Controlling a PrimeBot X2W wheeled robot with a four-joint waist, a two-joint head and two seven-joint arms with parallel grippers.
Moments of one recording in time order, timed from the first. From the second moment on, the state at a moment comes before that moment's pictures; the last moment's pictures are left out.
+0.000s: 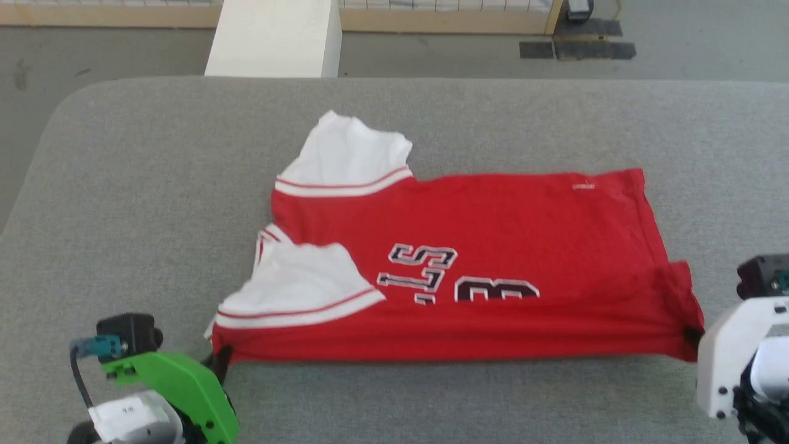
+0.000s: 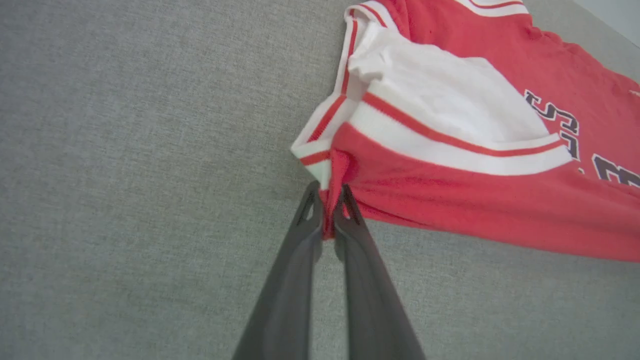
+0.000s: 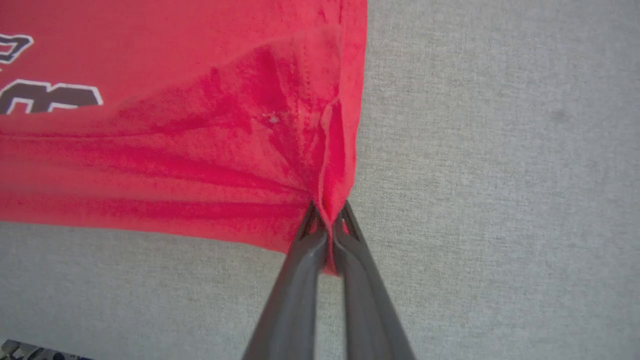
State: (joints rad) left arm 0.05 0.49 -0.28 -0.23 -0.82 0.38 0.44; right arm -0.03 -0.17 -0.19 -0.20 0.23 0.13 0.99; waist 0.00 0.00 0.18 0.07
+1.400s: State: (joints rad) left arm -0.75 0.32 -0.39 0.29 -0.70 0.05 0.18; right arm -0.30 -0.16 -0.28 -0.23 0.23 0.13 0.80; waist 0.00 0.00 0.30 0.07
